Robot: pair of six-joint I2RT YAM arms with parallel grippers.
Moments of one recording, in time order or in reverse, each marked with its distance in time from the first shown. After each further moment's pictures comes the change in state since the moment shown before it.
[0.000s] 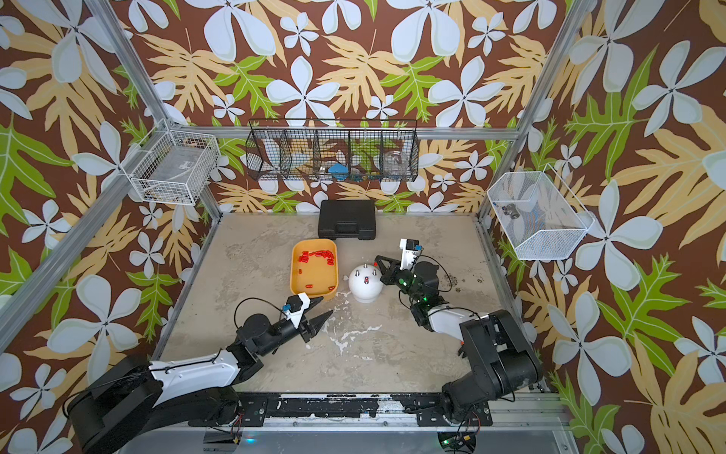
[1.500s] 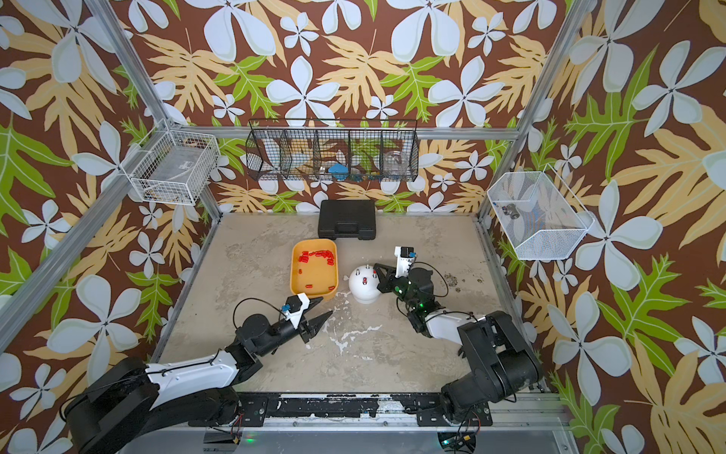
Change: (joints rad) left arm 0.000 -0.021 0.000 -0.021 0.007 0.000; right arm 0.060 -0.019 -0.060 -0.029 0.097 -0.103
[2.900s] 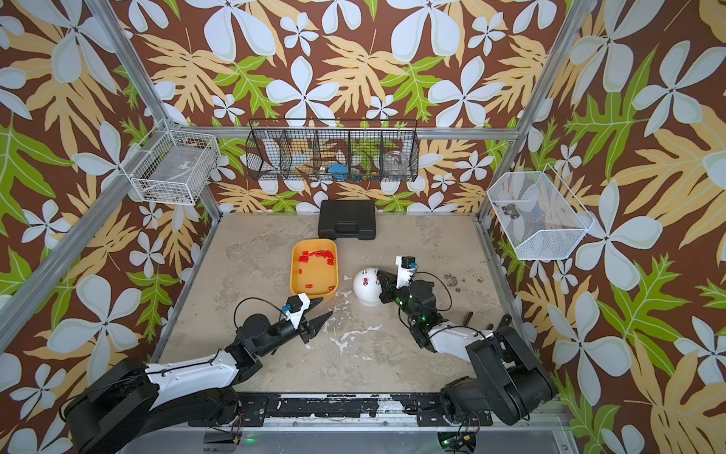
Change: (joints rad) left arm 0.000 -0.001 0.000 -0.015 0.000 0.000; right arm 0.055 -0.111 -0.113 0.005 0.138 -0.120
